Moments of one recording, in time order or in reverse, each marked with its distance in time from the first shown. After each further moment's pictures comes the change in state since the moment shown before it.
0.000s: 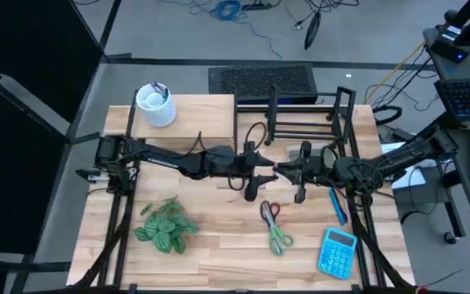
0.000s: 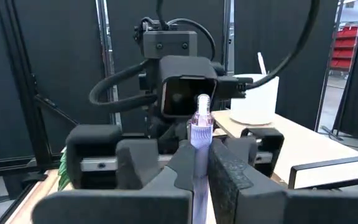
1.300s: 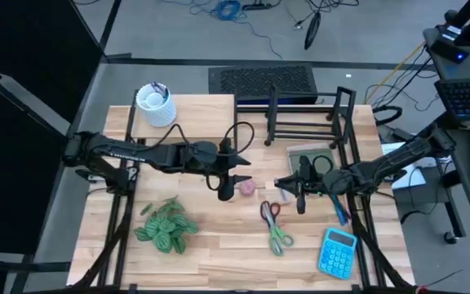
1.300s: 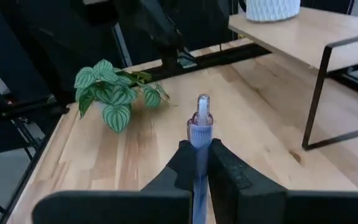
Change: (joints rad) left arm -0.026 -0.337 -0.060 -0.589 -0.089 0.053; right arm 0.079 0.001 0.000 -0.350 0.006 0.318
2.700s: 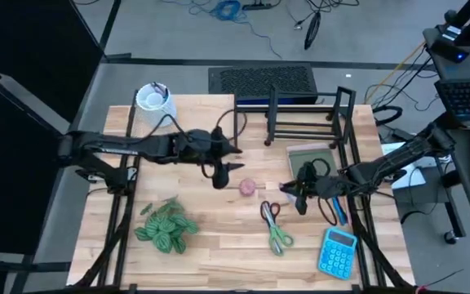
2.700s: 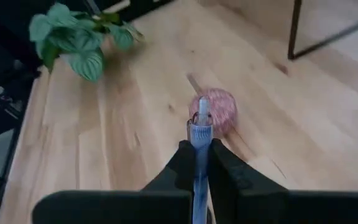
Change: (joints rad) left arm 0.065 -0.057 0.000 -0.109 -0.003 -0.002; right arm 0.009 0.002 0.000 -0.272 -0.018 0.283
